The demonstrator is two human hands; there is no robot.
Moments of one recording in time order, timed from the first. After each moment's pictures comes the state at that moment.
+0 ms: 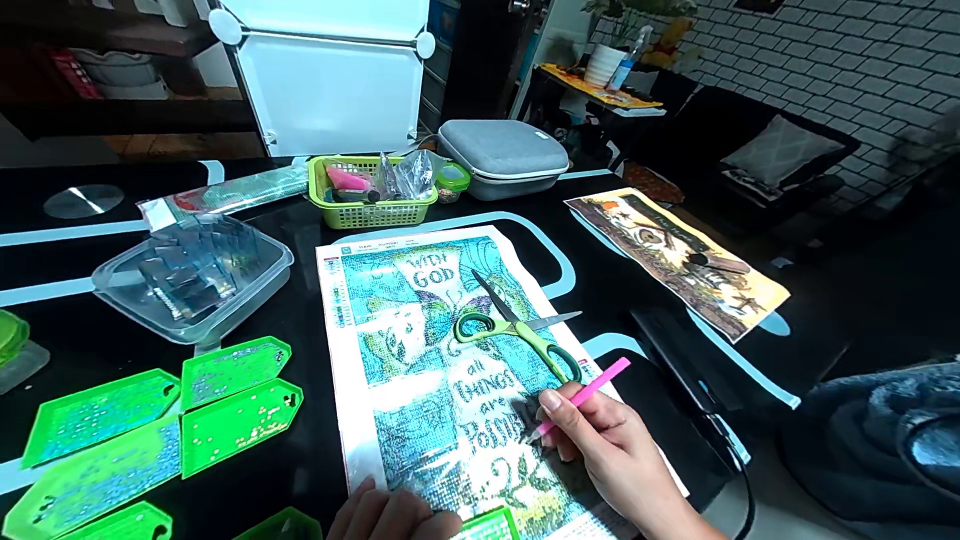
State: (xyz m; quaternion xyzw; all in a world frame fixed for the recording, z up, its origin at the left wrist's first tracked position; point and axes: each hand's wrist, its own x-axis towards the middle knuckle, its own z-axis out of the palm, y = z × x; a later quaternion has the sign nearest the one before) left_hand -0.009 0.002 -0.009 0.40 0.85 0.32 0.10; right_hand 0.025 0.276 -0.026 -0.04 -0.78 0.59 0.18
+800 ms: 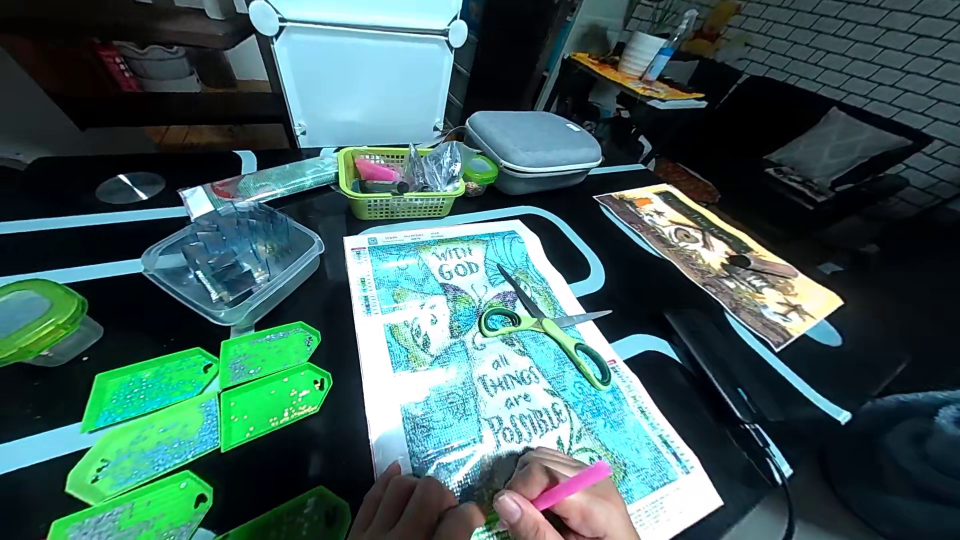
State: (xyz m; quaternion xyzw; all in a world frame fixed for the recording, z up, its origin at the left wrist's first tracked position) left_hand -0.006 0.004 -0.013 0.40 0.85 0.33 0.08; right_hand 0.034 0.222 -0.031 0.19 -0.84 0.49 0.17
